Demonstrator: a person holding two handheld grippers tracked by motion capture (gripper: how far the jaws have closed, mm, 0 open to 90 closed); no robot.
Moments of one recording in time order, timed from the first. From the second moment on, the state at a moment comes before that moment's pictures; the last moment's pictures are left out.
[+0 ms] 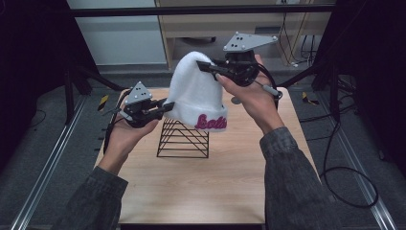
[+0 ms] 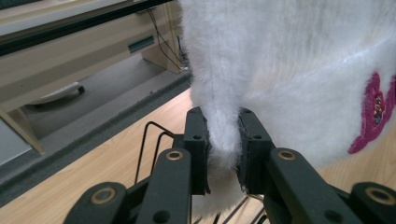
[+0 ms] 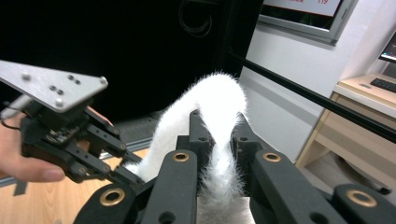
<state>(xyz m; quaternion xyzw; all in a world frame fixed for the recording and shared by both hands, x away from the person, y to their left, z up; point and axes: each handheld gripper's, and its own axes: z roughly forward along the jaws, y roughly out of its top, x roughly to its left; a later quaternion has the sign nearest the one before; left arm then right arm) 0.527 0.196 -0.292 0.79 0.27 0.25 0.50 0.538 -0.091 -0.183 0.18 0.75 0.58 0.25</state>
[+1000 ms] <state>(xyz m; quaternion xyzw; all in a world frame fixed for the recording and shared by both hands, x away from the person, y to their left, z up) 0.527 0.205 -0.301 0.77 0.30 0.28 0.50 0.560 -0.071 -0.196 0.18 0.77 0.54 0.28</state>
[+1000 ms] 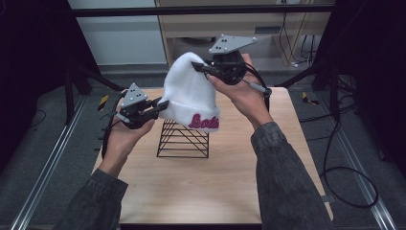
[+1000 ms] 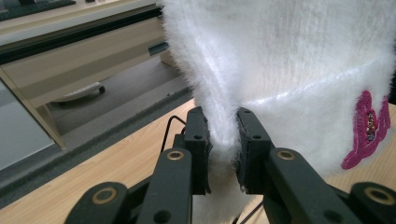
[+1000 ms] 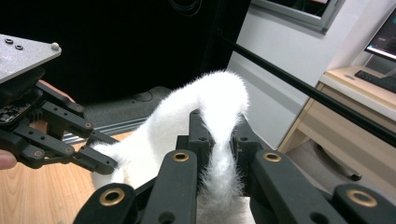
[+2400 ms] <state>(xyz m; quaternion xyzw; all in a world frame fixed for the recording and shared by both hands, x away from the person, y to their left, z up) 0.525 0.236 -0.367 0.73 0.34 0.30 0.51 0.569 -0.050 -0.242 0.15 0.80 0.52 0.25</state>
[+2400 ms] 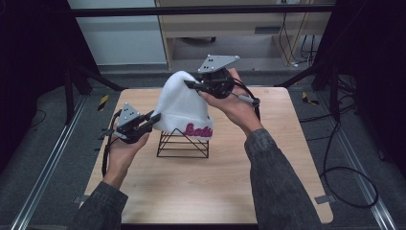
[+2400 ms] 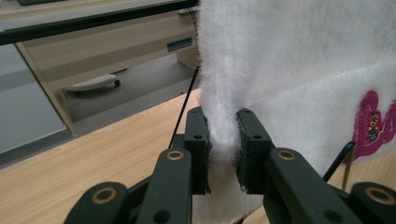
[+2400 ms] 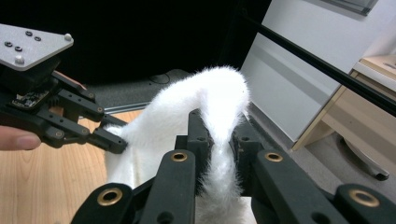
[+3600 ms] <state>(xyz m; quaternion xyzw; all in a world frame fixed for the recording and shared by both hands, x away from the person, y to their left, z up) 0.514 0.255 -0.436 0.78 0.34 0.25 0.46 0.551 -0.025 -0.306 0.15 0.86 0.44 0.20</state>
